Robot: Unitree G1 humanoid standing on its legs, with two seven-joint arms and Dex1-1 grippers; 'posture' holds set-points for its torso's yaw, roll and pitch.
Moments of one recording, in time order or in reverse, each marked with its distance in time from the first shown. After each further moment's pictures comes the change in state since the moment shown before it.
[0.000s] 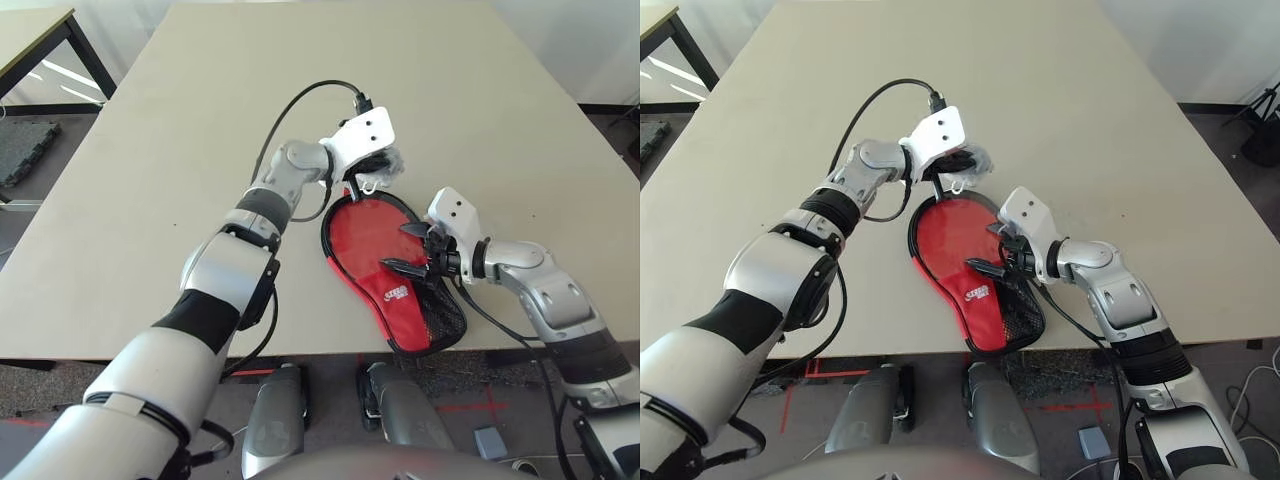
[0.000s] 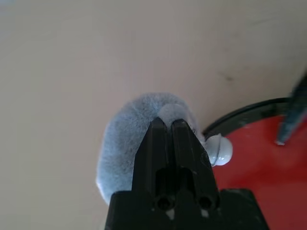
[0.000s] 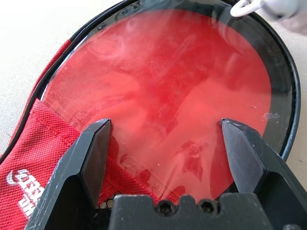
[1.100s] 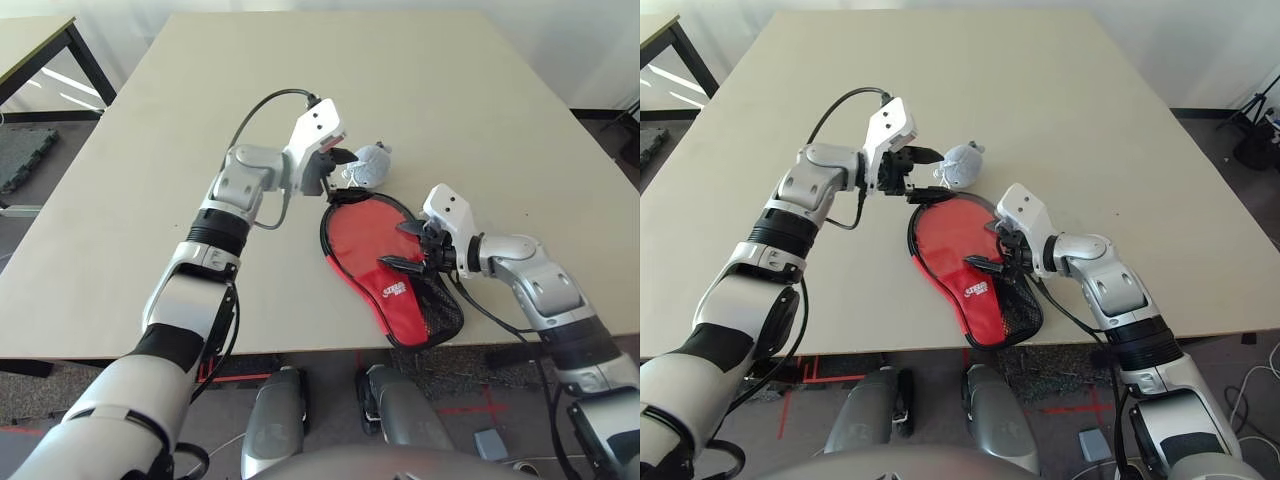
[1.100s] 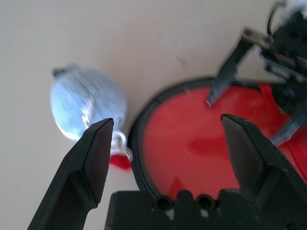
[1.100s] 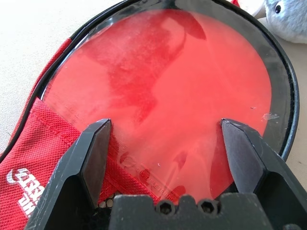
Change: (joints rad) left arm 0.296 0.227 -0.003 -0.619 -0.186 0.516 -0.229; right arm -0.056 0.011 0.022 0.113 -0.012 -0.039 0.030
